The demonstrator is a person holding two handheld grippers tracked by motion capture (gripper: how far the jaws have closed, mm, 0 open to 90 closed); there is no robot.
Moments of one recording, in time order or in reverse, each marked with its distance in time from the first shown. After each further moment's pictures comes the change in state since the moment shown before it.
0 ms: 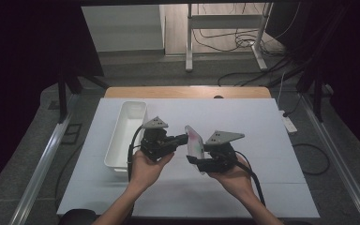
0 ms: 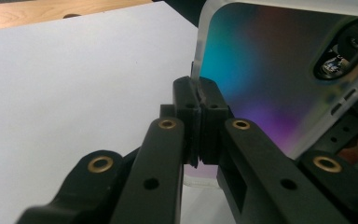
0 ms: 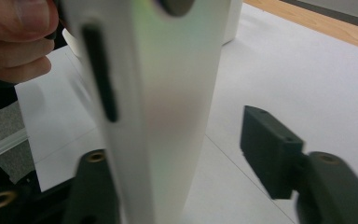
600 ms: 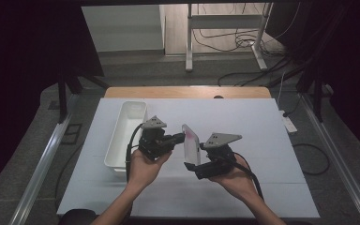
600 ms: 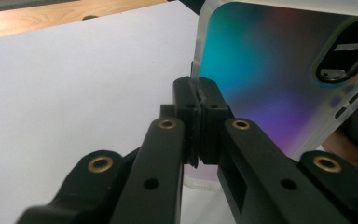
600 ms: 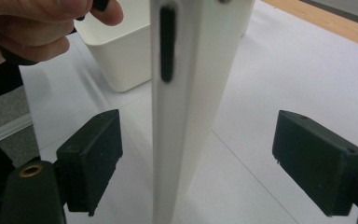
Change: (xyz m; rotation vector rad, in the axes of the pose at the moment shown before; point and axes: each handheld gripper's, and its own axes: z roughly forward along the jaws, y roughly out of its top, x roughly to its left) left arm 0.007 -0.001 -0.003 0.004 0.066 0.016; right arm 0.004 -0.001 -0.001 0.030 0.024 -0.038
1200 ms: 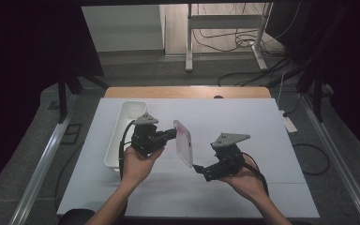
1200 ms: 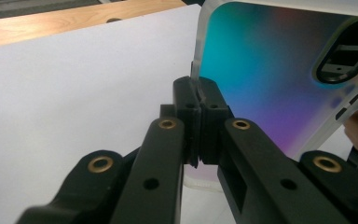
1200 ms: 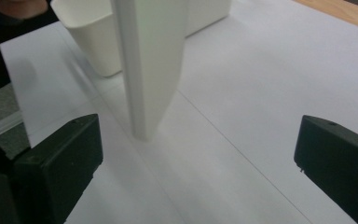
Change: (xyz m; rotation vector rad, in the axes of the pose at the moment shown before) left arm 0.018 0.002 -0.012 -0.010 0.047 -0.018; right arm -0.012 -0.011 -0.013 0.042 -0.039 0.033
